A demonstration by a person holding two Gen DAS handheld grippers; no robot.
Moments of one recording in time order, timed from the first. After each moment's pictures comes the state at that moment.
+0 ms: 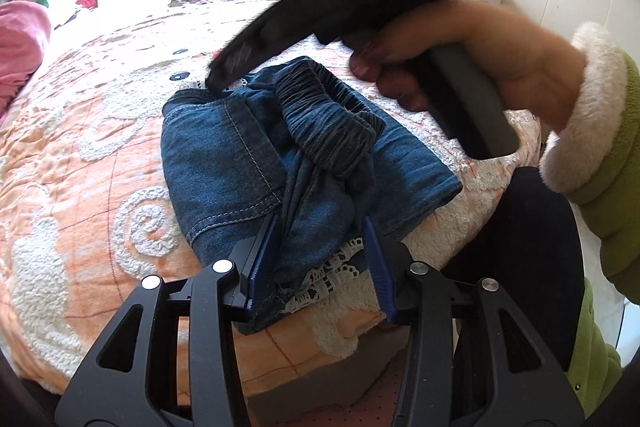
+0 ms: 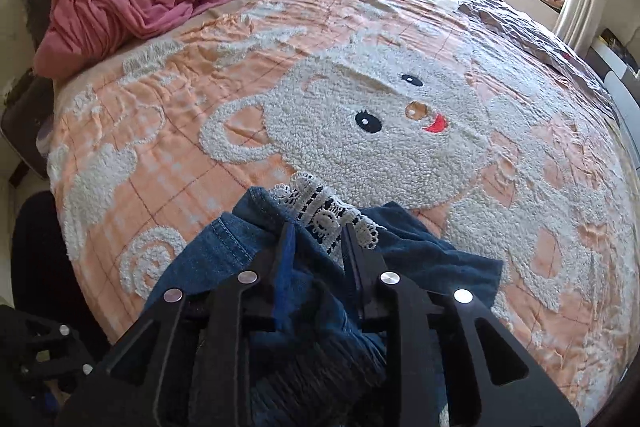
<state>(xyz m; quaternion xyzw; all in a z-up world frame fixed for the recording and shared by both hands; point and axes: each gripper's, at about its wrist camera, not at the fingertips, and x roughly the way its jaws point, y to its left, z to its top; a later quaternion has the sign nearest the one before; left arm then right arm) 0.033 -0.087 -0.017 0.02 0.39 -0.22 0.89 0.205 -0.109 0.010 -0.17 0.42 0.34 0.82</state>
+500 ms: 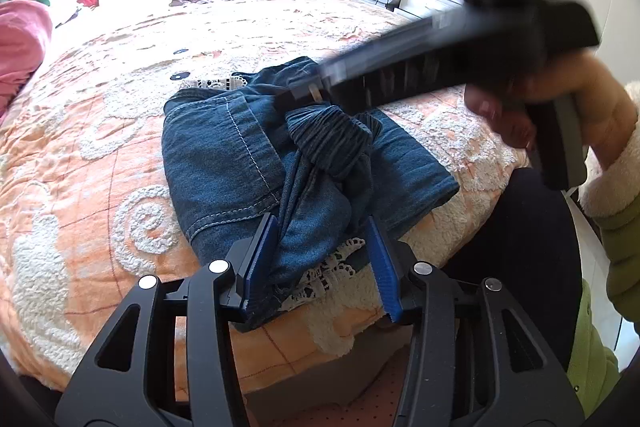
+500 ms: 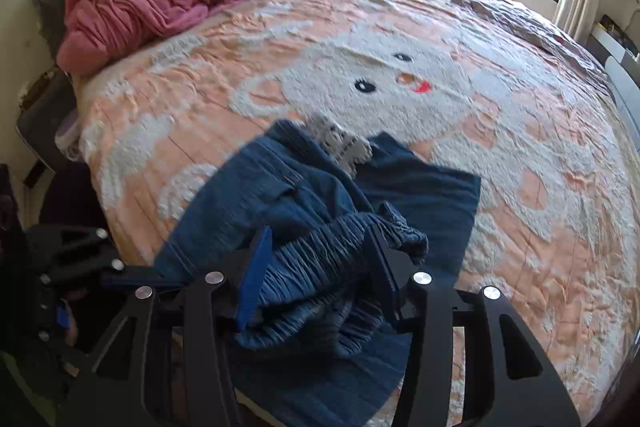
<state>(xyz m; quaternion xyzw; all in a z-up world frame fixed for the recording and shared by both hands) 0.030 -0.089 -0.015 0.02 0.39 -0.22 0.89 0.152 -0.159 0.008 -0.16 0.44 0.34 0.82</state>
